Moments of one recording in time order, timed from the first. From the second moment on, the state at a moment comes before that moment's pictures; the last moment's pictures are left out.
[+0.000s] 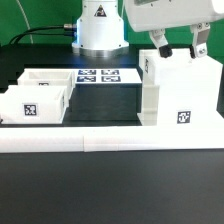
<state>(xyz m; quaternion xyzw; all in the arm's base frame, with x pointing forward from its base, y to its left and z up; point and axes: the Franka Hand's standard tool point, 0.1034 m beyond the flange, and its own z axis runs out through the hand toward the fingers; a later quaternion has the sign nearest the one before) 0.602 0.091 0.122 -0.87 0.48 0.02 0.14</state>
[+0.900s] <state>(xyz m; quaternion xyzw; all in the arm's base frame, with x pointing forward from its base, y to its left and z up) 0.584 0.072 0.137 -0.98 0.12 -0.01 0.13</state>
